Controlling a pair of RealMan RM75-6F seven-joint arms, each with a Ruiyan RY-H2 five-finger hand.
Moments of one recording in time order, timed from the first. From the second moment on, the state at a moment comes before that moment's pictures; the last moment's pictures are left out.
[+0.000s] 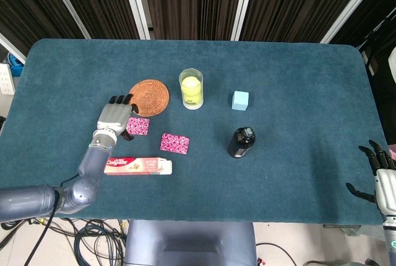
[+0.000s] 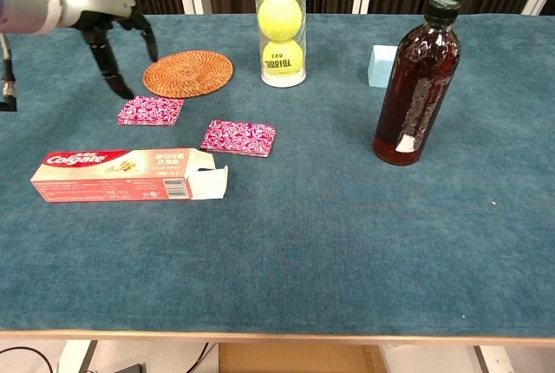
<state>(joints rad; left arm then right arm) -1.11 -1.31 -0.17 -1.65 0.20 0.96 0.76 0.06 -1.13 0.12 -1.51 -1.42 1.47 0.08</state>
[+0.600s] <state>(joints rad) -1.15 -1.48 -0.13 -1.36 0.16 0.85 0.79 0.07 -1.13 0.12 -1.50 -1.40 1.46 0.09</state>
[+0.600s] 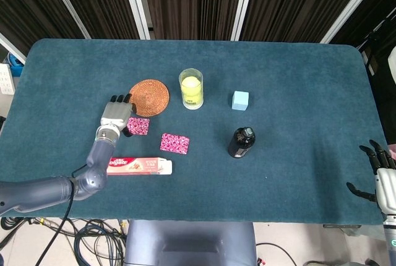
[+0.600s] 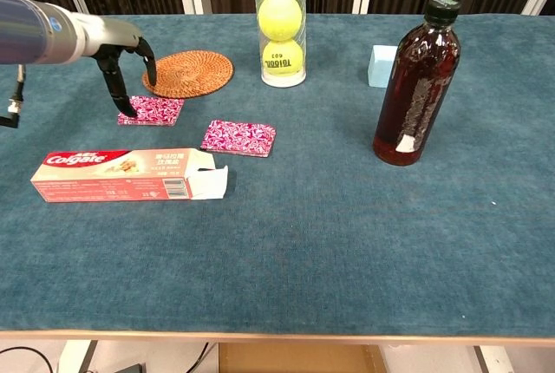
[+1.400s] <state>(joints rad) -1.18 -1.53 -0.12 -1.33 0.09 0.88 0.86 0.06 -1.13 0.12 -1.50 -1.41 1.47 0.11</state>
